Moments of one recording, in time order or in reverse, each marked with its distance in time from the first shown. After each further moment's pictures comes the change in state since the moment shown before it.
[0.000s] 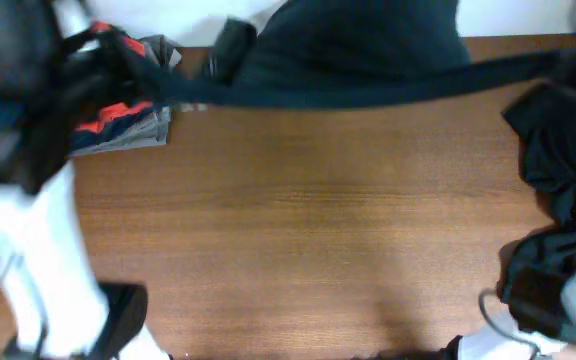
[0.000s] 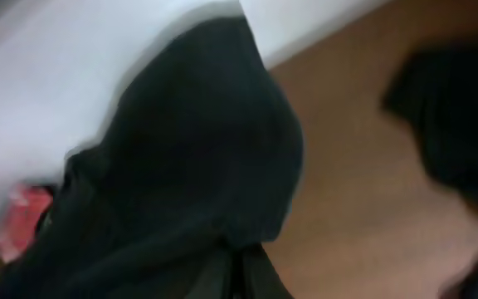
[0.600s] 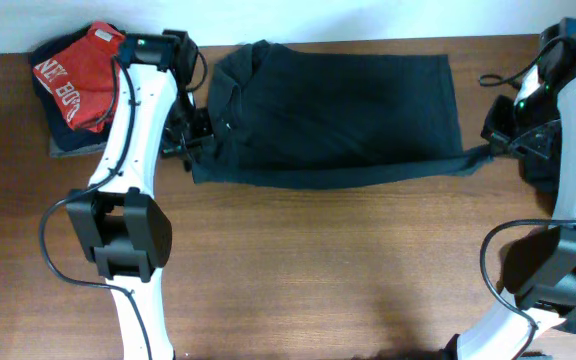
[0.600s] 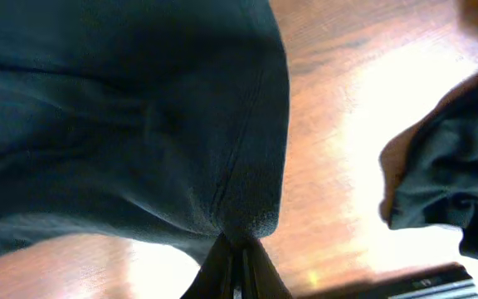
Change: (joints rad) left arm -0.004 0.330 -0.544 -0.021 0.115 0.001; right arm 0.021 0.106 -0.568 0.026 0.166 -0.045
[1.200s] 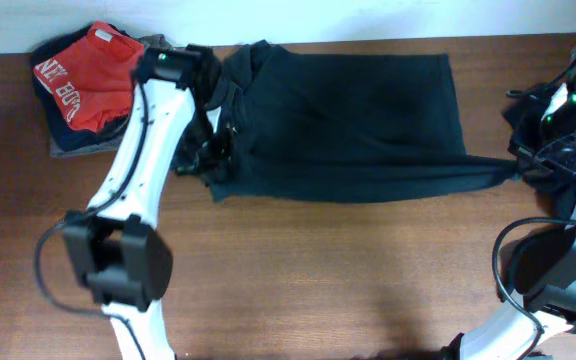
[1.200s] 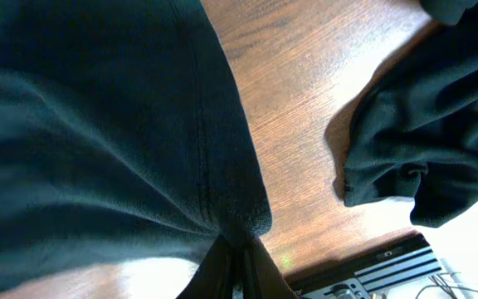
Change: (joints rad) left arm -0.089 -0.212 -0.235 0.000 0.045 0.097; right arm -0.107 -0.011 -0.042 -0.039 0.052 -0.037
